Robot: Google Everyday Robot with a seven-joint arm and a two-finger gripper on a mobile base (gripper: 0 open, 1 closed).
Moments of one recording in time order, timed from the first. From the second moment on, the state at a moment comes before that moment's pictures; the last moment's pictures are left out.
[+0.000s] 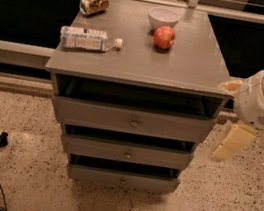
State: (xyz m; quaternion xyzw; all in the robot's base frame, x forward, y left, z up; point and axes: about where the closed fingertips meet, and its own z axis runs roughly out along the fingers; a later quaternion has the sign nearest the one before) arm 0.475 -0.193 0.883 -0.65 0.73 -0.02 0.22
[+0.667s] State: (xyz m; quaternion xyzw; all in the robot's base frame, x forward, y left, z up) arm 0.501 -0.194 0.802 -0.67 0.69 0.05 0.27
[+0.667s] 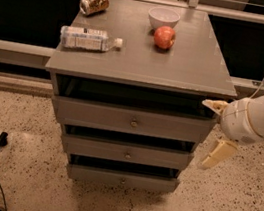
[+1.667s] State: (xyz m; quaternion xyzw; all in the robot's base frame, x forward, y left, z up) arm 0.584 -0.167 0.707 -0.69 0.65 0.04 0.30
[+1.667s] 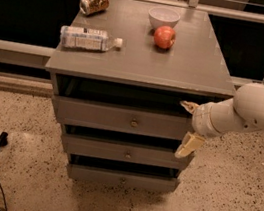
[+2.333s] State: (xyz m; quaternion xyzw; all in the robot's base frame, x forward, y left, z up) arm 0.590 -0.171 0.699 -0.71 0.65 0.00 0.27
